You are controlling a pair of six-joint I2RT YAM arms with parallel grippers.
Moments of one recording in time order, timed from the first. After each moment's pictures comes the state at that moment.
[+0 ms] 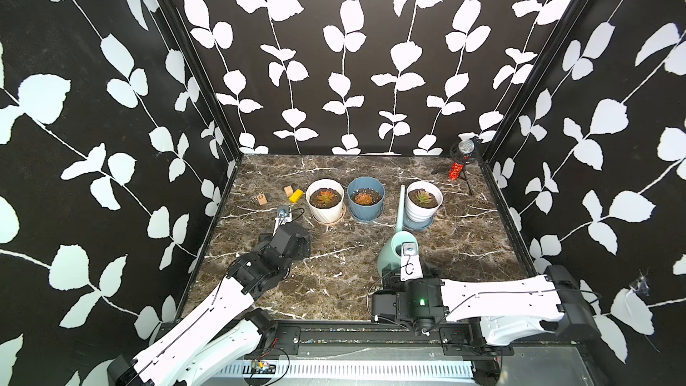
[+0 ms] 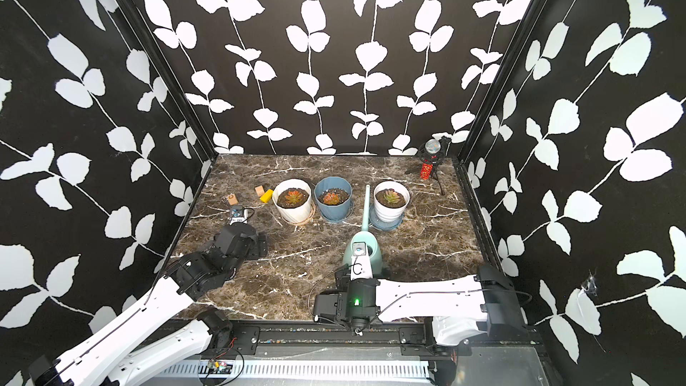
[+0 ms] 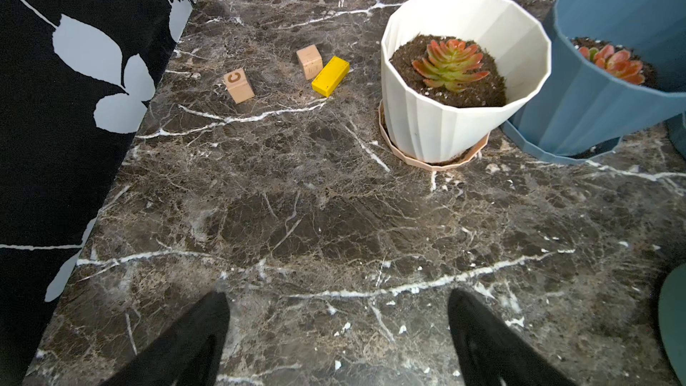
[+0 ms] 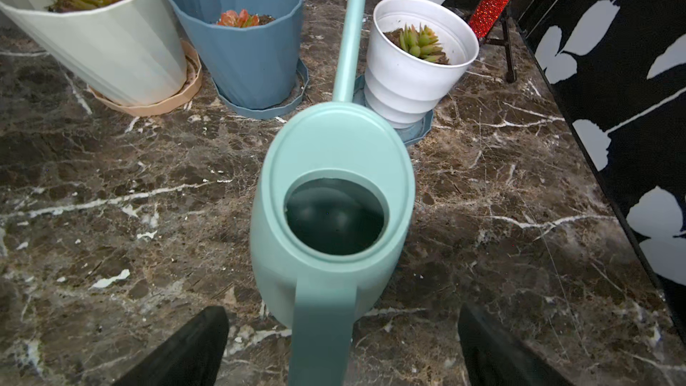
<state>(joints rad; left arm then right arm) -0.69 0.80 0.74 -0.76 -0.56 -0.46 1.52 1.37 1.05 -1.26 0.92 1.48</state>
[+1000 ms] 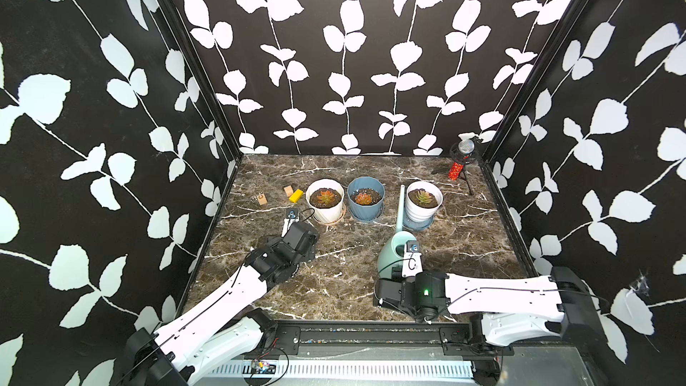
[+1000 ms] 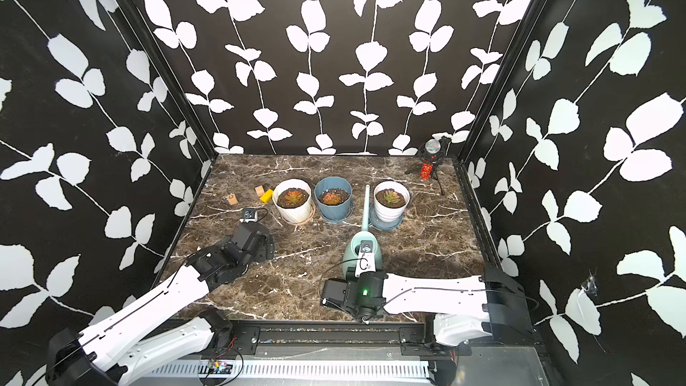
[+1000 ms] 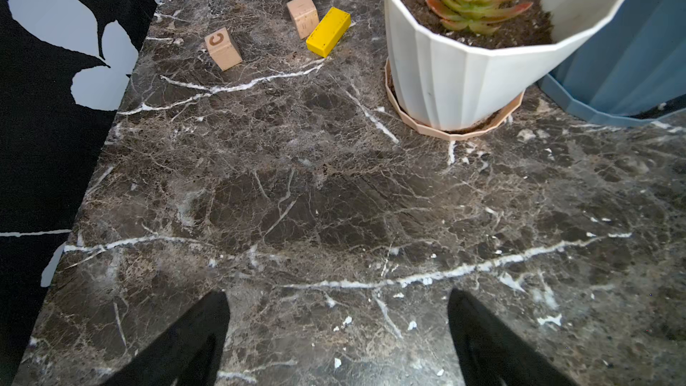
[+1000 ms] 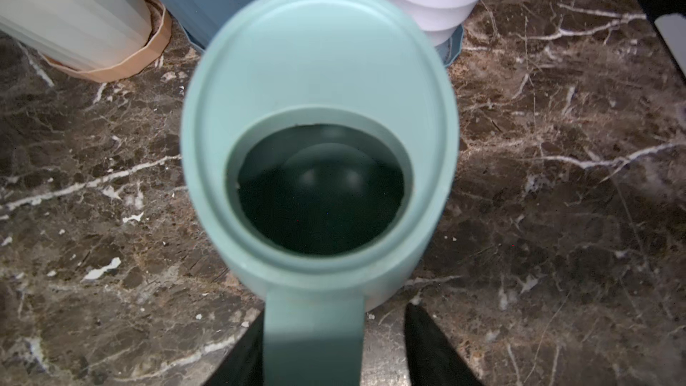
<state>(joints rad) -0.69 0.93 0.70 -0.72 -0.56 -0.48 1.40 1.32 0.93 -1.04 0.75 1.38</state>
